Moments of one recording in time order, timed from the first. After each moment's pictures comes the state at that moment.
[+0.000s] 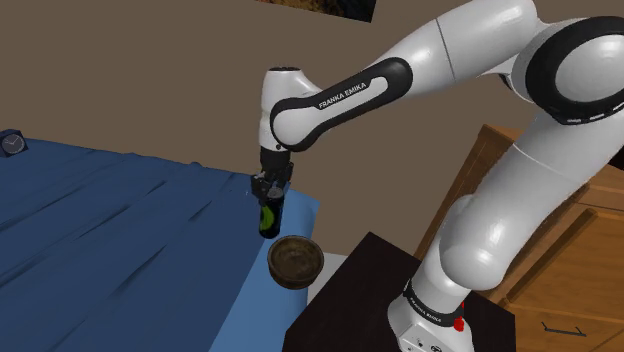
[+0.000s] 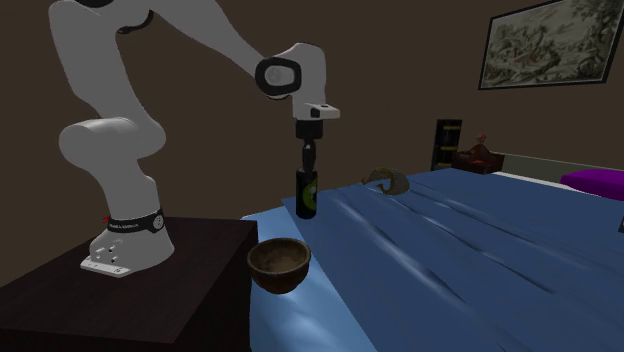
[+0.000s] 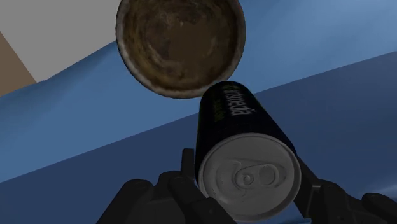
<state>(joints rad) 0.05 -0.15 0.17 -2.38 0.03 2.24 0.16</state>
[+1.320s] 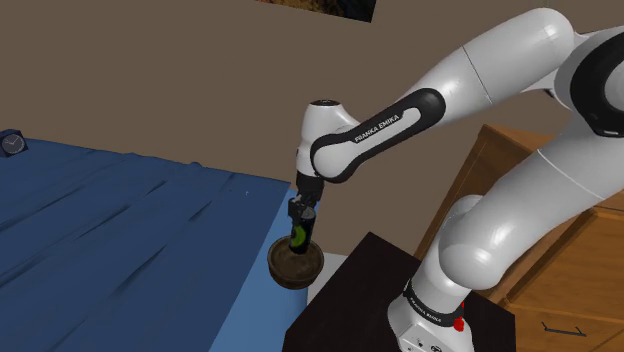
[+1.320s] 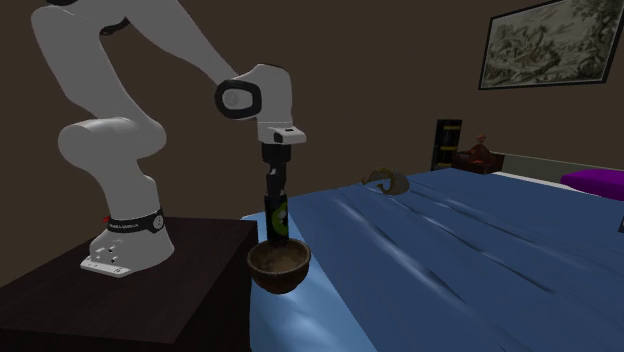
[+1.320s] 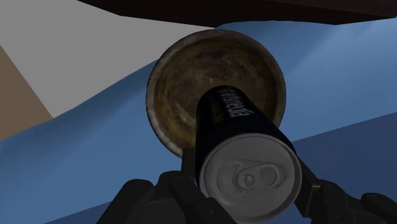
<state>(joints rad) 0.03 -0.32 0.11 -2.72 0.05 2.40 0.05</state>
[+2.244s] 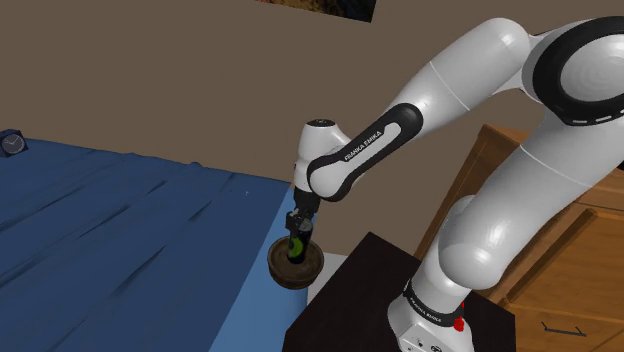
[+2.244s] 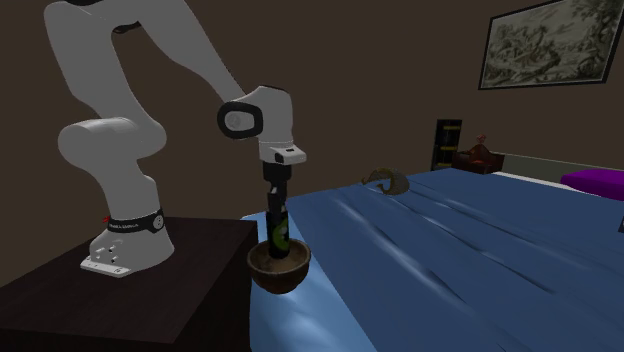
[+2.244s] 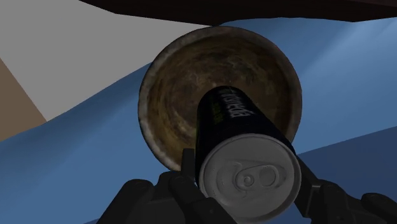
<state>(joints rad) 0.02 -0.19 0.11 -2.75 0.05 2.56 0.05</state>
